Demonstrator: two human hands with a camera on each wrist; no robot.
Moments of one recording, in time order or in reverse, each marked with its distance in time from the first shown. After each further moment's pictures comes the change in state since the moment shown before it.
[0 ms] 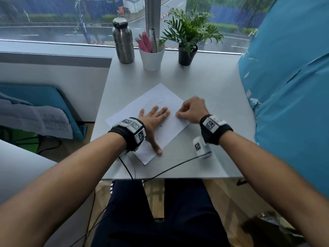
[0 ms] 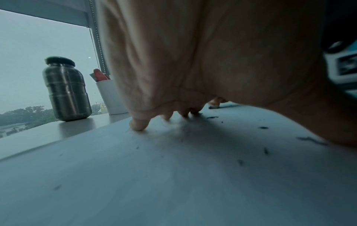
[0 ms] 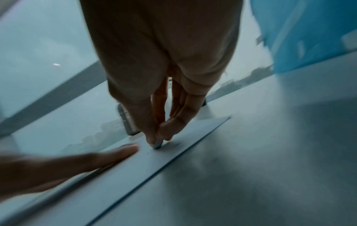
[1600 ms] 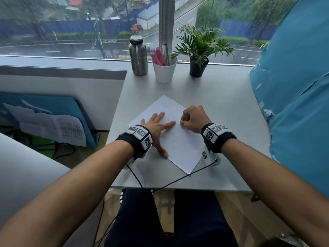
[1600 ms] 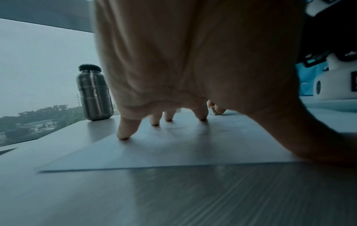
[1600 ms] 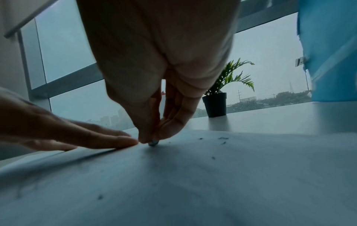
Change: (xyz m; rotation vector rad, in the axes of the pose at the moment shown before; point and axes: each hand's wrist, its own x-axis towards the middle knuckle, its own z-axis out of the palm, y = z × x) left_hand -0.021 -0.011 -0.010 0.019 0.027 -0.193; right_hand 0.013 -0.019 0.015 -0.147 -0.039 -0.129
